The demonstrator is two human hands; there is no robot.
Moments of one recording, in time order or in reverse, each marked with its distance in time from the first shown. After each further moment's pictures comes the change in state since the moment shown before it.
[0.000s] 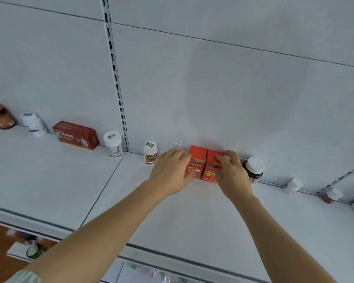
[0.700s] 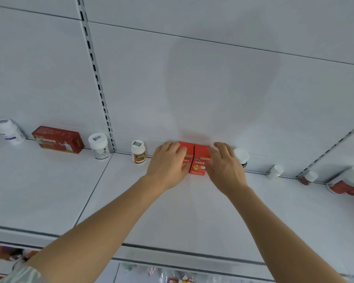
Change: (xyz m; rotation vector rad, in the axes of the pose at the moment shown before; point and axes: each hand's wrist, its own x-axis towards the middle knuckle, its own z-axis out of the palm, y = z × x) left_hand 0.009 0.016 -0.004 0.016 0.055 0.050; right_hand -0.010 -0.009 -0.027 -0.230 -0.013 -0.041
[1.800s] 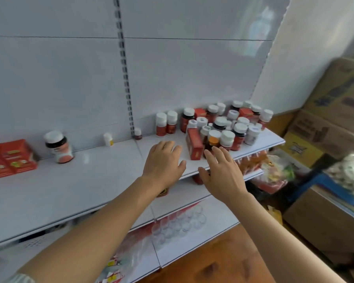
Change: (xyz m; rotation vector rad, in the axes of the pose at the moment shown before) left_hand -0.040 0.513 0.049 -0.091 -0.010 0.456; right_hand -0.393 0.293 -0.226 -0.261 -0.057 0.567
